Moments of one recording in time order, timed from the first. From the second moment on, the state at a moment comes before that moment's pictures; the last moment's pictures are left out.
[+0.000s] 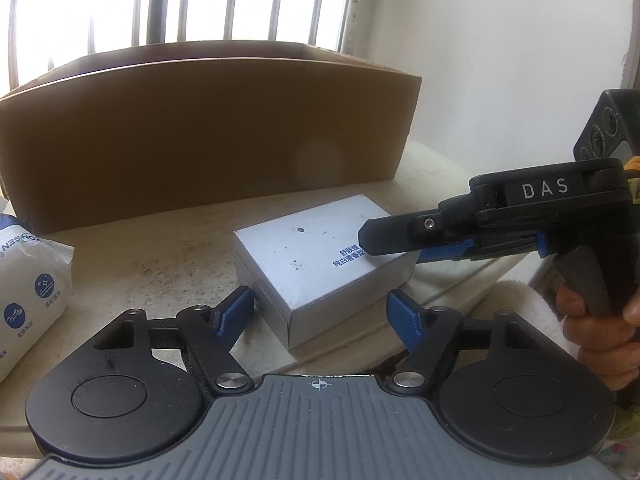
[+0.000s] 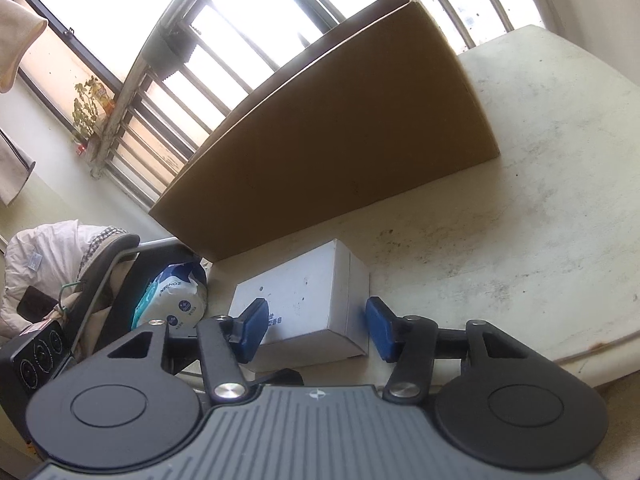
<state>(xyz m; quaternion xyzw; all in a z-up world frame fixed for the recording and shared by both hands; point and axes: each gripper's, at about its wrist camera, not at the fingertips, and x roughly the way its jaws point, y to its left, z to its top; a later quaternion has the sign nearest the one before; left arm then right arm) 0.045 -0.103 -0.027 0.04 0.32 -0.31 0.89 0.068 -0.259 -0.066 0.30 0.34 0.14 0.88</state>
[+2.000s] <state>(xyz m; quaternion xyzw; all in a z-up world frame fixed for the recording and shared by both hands) 0.033 -0.109 -0.026 0.08 0.32 -0.29 0.90 0.048 -0.238 -0.060 0.26 0.33 0.15 0.90</state>
